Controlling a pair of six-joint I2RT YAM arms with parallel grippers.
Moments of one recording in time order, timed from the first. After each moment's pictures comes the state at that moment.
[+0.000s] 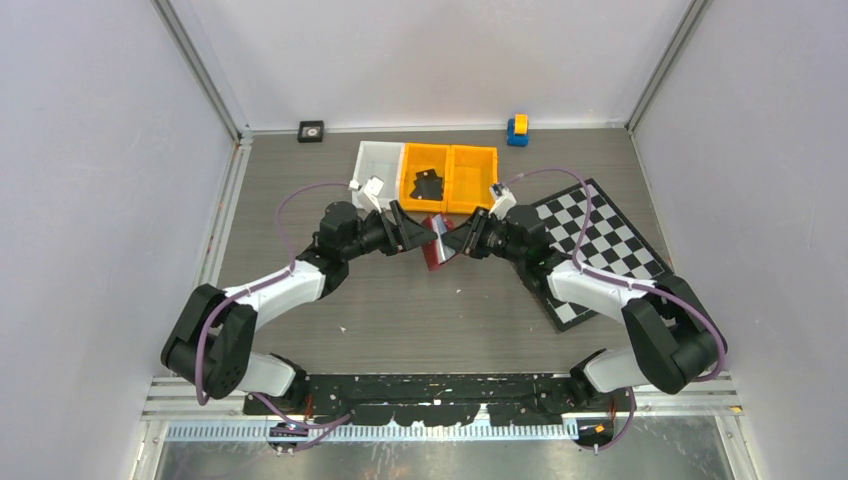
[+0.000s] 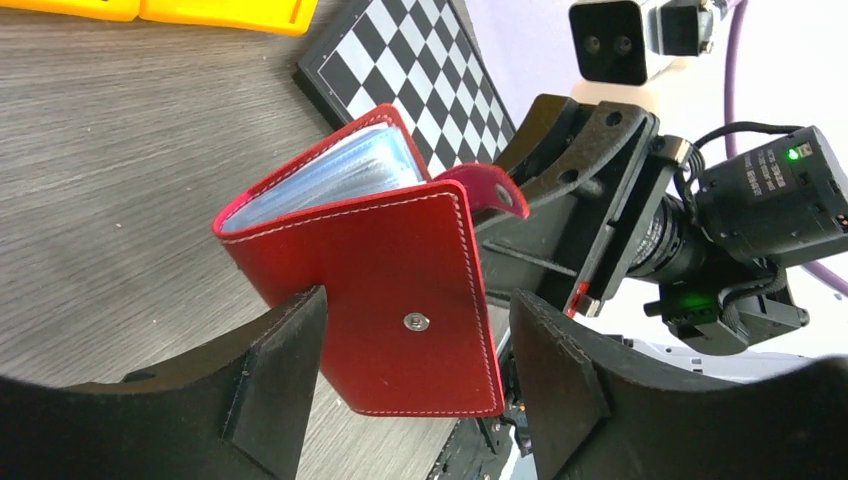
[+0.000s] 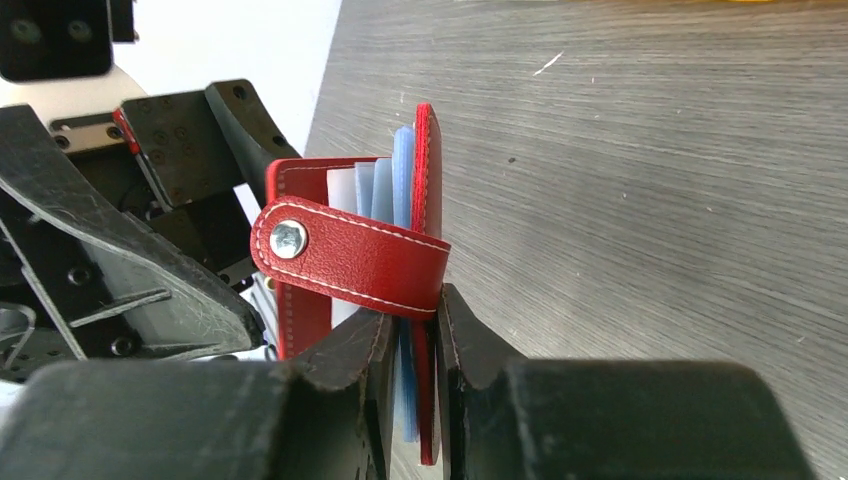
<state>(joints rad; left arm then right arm) -0.50 1.38 0.66 0.50 0.50 -0.87 0.54 1.40 0.63 0.50 -0.36 0.87</state>
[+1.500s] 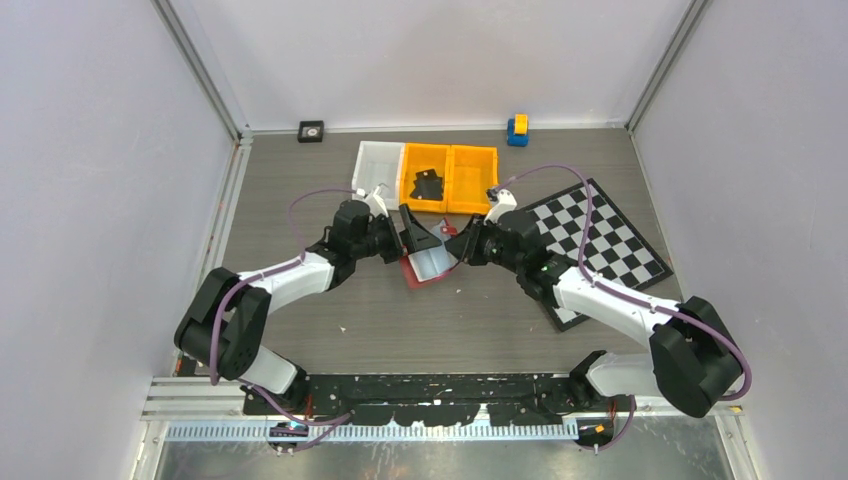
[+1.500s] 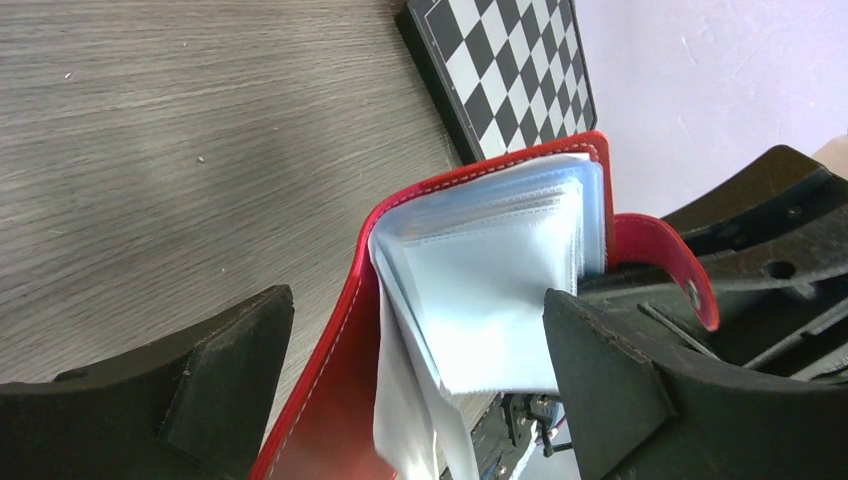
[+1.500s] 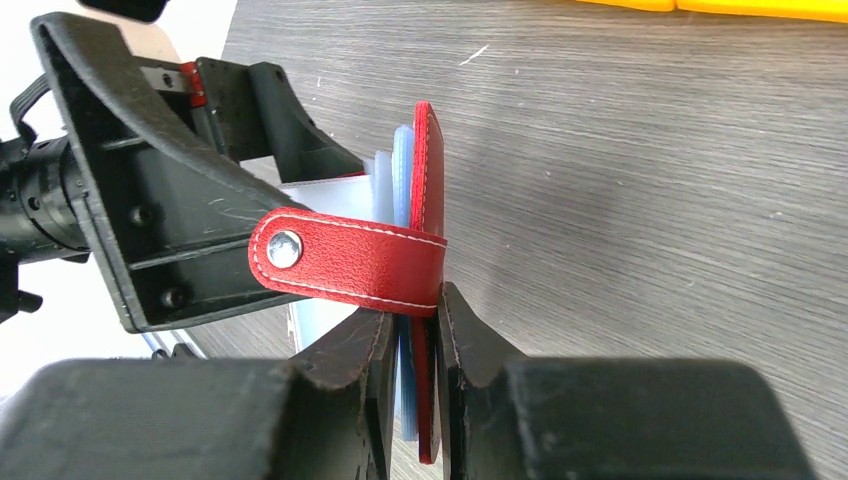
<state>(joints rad) -0.51 1.49 0.72 0.33 0.45 -0.86 0.65 1.27 0.67 0.21 -0.11 0.68</state>
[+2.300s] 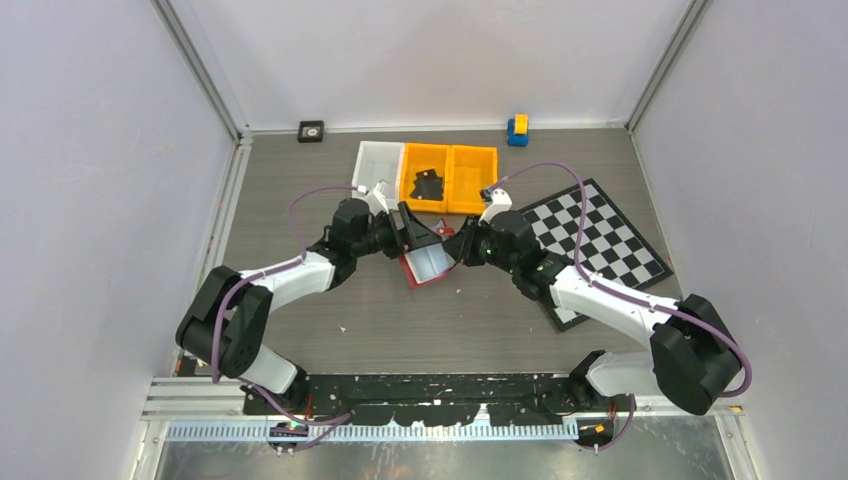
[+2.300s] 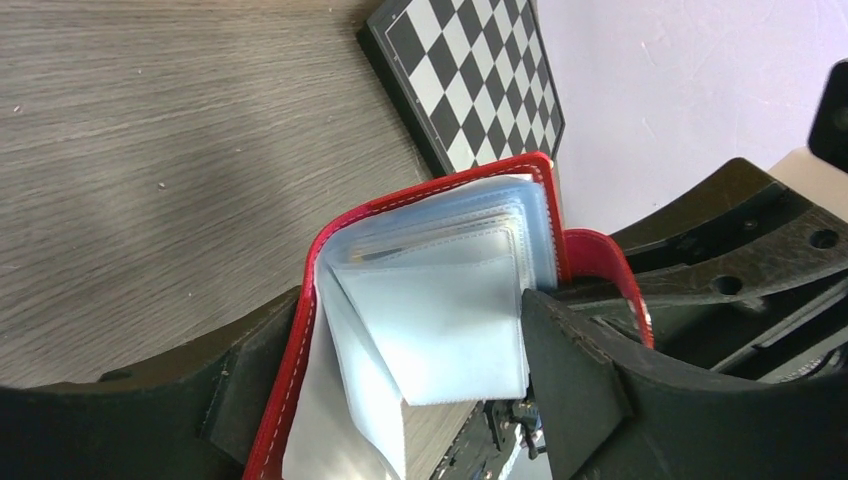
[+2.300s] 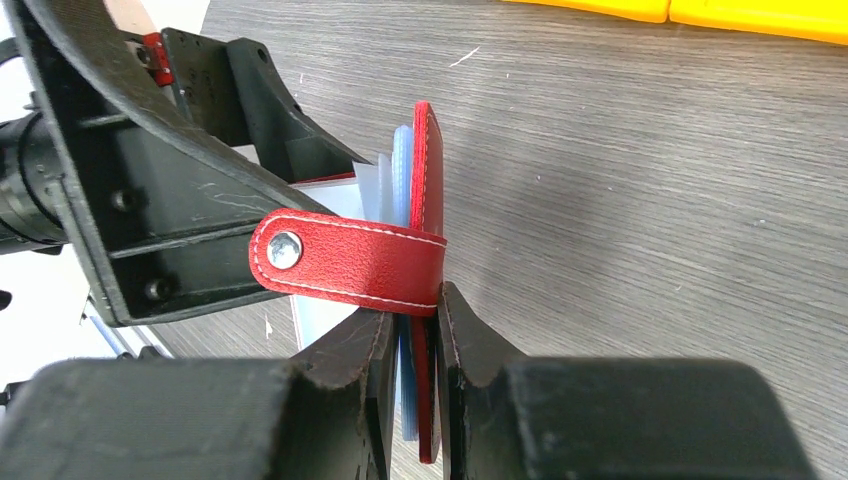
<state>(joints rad) -0.51 1.49 0.72 0.40 0.48 -0.89 0.70 1.28 0.71 0.16 -0.04 0.63</state>
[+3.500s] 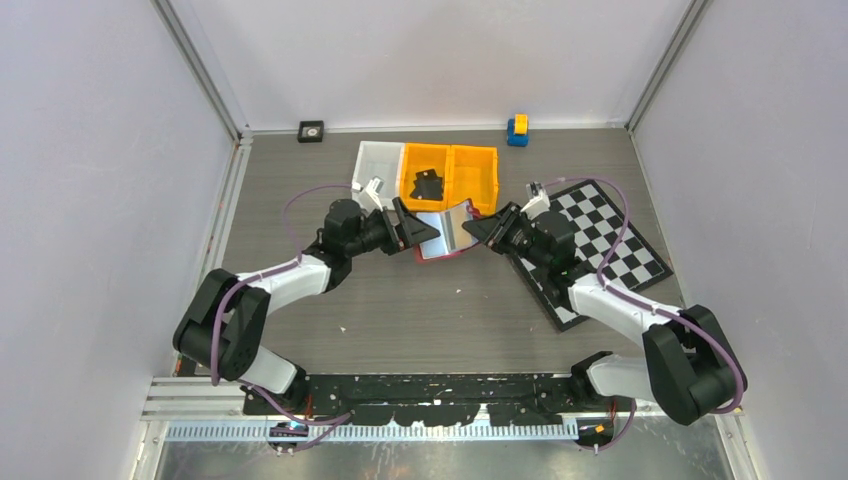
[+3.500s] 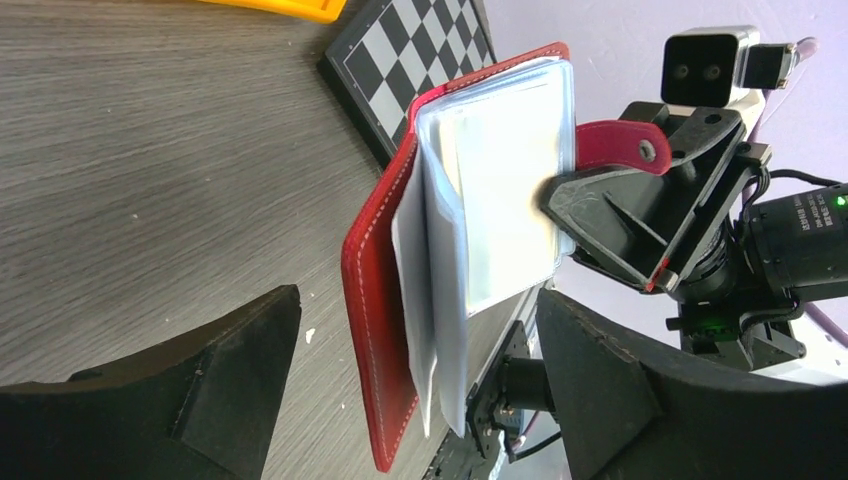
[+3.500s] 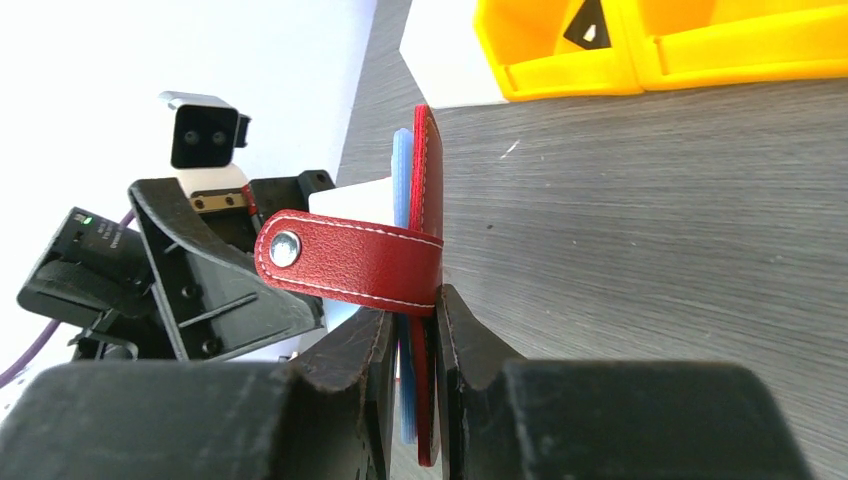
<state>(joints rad) -0.48 1.48 0.68 0.53 0.52 -0.93 0.43 1.24 0.52 0.53 -0.26 0.94</state>
